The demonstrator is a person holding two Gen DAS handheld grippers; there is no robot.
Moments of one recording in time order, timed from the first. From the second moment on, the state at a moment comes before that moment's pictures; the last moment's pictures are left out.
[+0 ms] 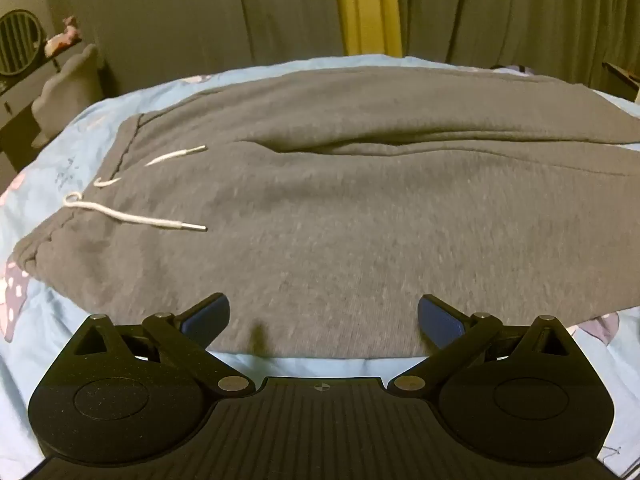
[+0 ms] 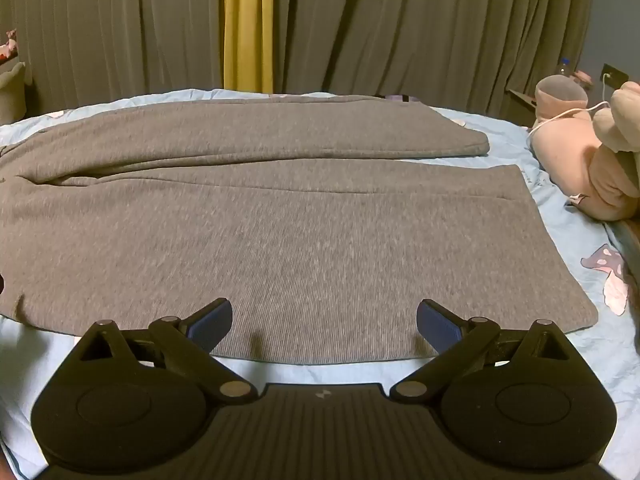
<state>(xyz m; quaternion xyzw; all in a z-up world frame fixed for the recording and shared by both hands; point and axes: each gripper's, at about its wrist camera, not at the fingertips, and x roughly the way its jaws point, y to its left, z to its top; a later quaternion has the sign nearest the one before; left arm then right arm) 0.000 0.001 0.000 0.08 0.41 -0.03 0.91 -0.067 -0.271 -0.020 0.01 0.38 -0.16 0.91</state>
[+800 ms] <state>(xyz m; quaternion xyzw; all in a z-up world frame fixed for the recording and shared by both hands) 0.001 0.004 -0.003 0.07 0.42 -0.02 0.91 -0.066 -0.271 -0.020 0.02 0.38 -0.16 0.91</state>
